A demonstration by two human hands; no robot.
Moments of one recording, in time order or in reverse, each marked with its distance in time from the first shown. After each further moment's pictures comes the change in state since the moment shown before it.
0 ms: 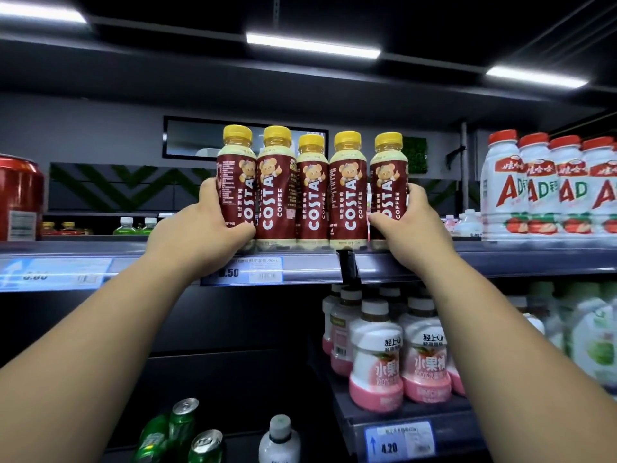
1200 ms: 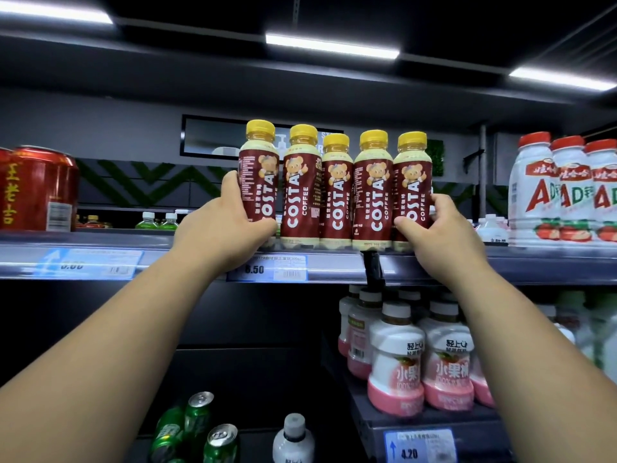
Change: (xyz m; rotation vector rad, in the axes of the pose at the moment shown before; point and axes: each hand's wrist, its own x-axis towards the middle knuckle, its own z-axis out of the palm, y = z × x) left_hand -0.001 -0.003 -0.003 -0.078 0.045 0.022; right_hand -0.010 0.002 0.000 -0.040 0.009 -0.027
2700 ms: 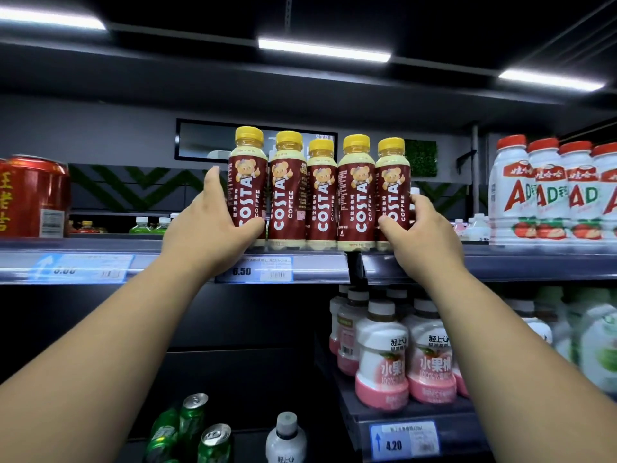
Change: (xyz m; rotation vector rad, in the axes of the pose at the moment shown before) left_hand -0.002 -0.003 0.004 -0.045 0.106 0.034; right_hand -0.003 0.000 0.000 -0.030 0.041 -0.048
